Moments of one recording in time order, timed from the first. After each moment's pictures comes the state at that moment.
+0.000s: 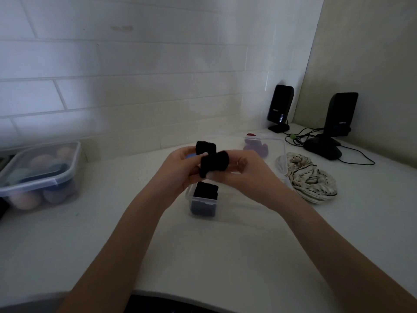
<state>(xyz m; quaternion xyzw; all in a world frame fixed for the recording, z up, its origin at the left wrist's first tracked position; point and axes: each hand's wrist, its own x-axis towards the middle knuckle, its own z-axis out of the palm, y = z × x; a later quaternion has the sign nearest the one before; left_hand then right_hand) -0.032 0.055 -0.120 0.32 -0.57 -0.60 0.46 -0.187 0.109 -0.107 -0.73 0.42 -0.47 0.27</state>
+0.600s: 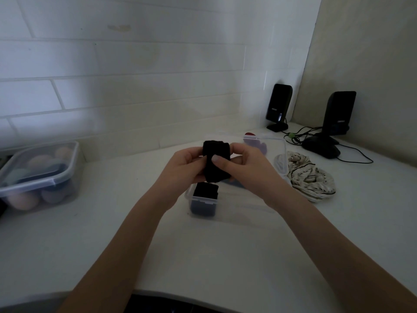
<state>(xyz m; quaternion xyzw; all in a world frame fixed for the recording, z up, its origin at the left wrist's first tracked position) -0.038 0.062 -0.122 0.29 -0.65 -0.54 0.45 -0.193 0.097 -0.114 -0.64 0.49 -0.50 0.32</state>
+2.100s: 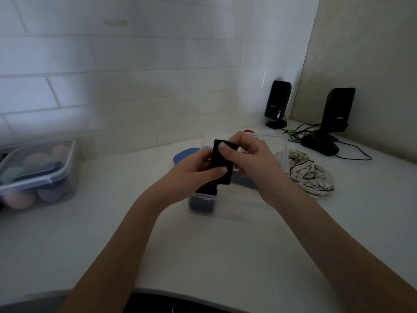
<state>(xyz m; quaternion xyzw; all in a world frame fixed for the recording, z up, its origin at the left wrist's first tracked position) -0.039 0.069 -0.120 0.28 -0.75 -0.50 0.34 -0.194 0.108 -0.103 -0.58 0.43 -0.58 0.37</state>
